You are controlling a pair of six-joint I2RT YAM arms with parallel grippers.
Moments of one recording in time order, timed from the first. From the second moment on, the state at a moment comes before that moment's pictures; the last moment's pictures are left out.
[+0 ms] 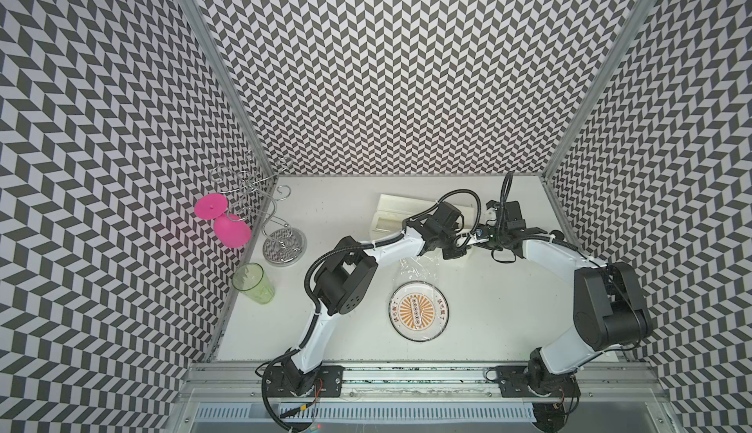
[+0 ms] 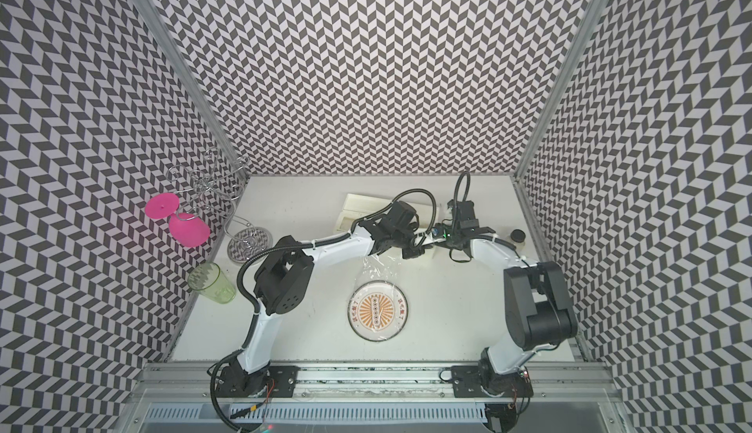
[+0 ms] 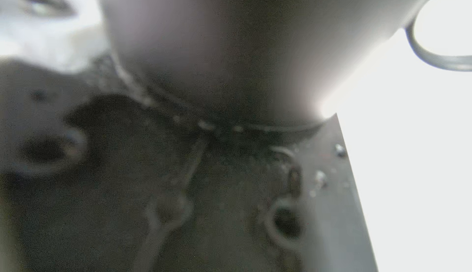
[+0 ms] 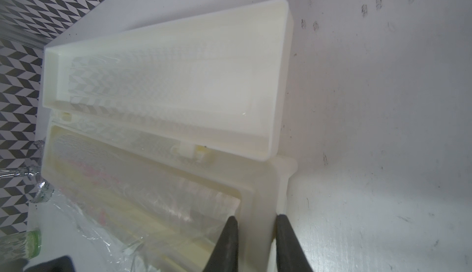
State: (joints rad) left arm -0.83 2.18 1.69 -0.25 0.31 0.69; right arm 0.16 1.61 0.96 -0.27 -0.25 0.37
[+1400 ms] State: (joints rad) left arm -0.76 2.16 1.71 -0.33 0.33 0.66; right arm 0.20 1.62 0.96 -0.24 -0.15 0.41
